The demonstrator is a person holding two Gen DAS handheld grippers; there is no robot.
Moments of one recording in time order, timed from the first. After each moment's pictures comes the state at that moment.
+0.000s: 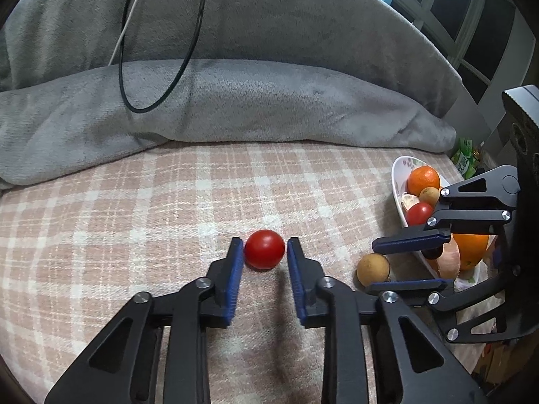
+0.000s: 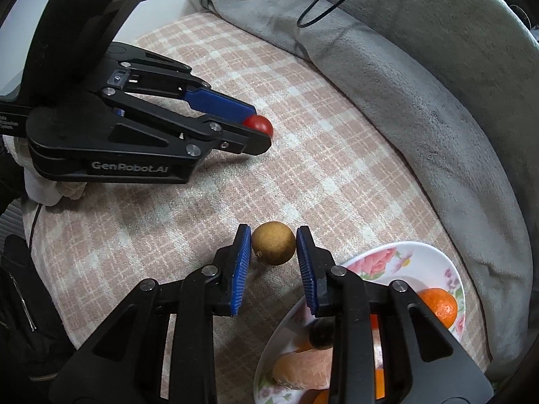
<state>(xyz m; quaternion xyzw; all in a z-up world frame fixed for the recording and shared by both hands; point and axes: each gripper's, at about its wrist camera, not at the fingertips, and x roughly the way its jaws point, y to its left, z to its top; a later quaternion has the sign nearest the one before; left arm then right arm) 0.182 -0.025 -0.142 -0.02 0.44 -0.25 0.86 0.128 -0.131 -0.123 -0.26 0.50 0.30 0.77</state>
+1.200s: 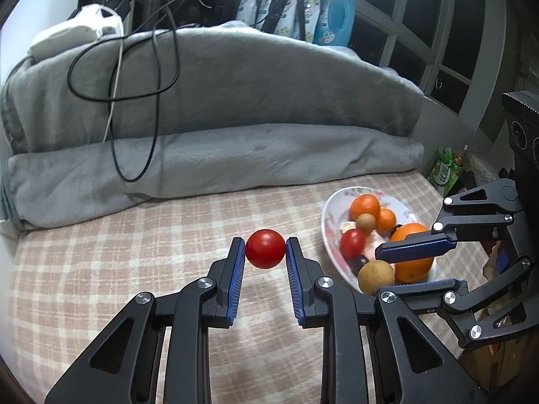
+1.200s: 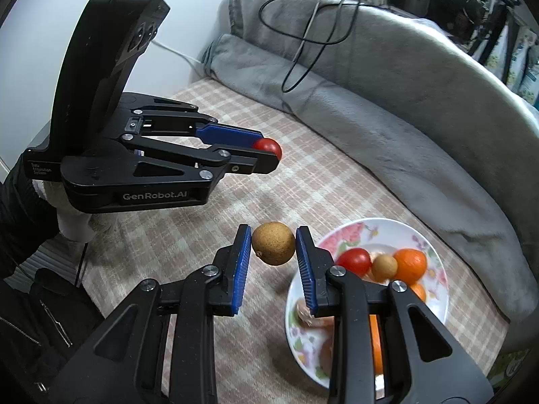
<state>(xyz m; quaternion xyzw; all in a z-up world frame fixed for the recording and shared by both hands) 0.135 -0.051 -0.078 0.00 0.36 -0.27 0.89 0.067 -0.177 -0.050 -0.17 0.42 0.30 0.84</state>
